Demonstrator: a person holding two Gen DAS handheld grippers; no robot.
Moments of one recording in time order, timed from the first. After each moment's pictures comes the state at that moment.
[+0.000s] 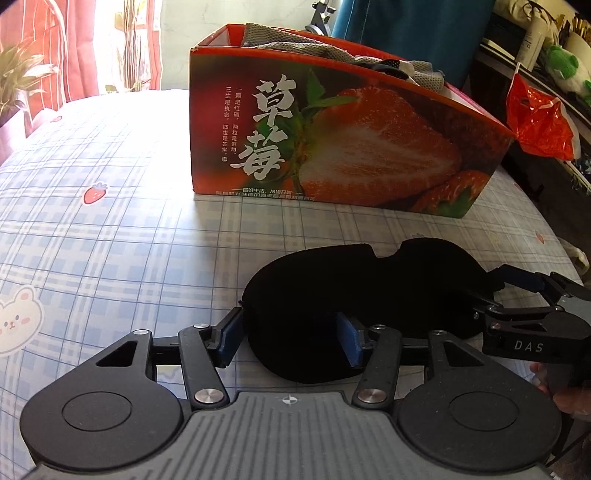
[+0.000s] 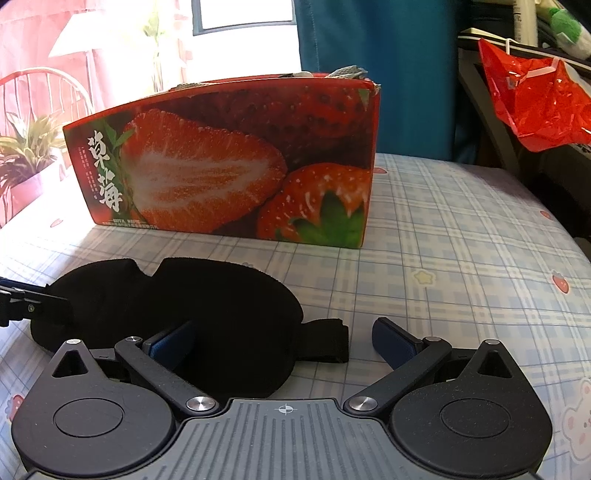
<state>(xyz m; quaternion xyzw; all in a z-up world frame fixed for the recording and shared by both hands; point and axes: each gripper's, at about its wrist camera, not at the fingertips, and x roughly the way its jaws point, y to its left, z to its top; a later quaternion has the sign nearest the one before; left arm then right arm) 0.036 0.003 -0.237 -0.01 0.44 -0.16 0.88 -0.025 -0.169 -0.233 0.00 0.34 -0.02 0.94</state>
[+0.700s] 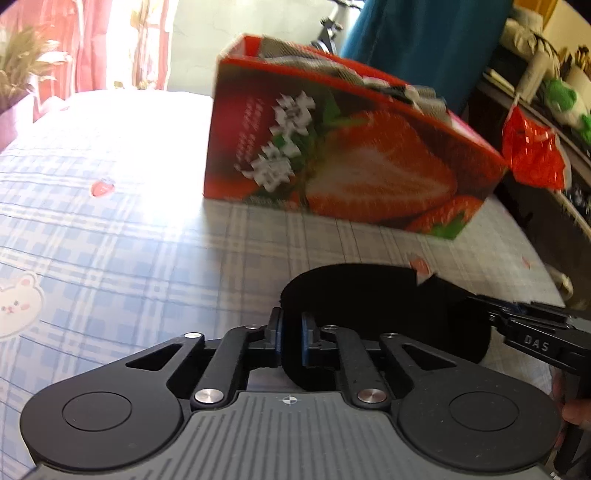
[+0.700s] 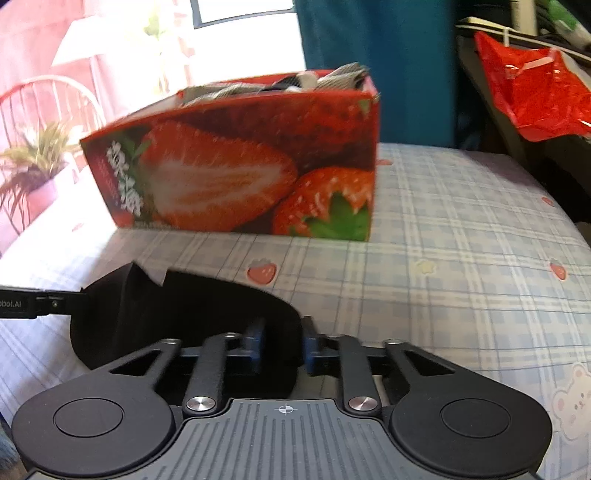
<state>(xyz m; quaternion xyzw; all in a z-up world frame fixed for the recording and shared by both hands) 0.029 0.025 -0.232 -0.06 0.42 -0.17 0.89 -0.039 -0.169 -0.210 0.03 0.36 -0.01 0.93</state>
